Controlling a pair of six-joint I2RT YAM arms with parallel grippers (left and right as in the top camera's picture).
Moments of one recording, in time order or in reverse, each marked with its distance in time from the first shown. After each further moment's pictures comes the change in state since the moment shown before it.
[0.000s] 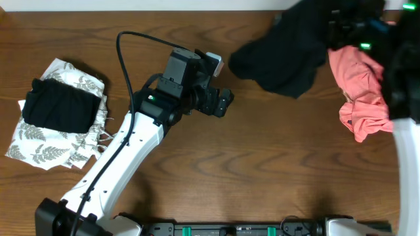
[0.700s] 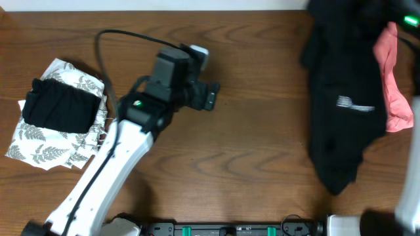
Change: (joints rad) left arm 0.054 -0.112 0.000 -0.011 -0.164 0.011; right arm -0.057 0.216 0.196 0.121 -0.399 0.154
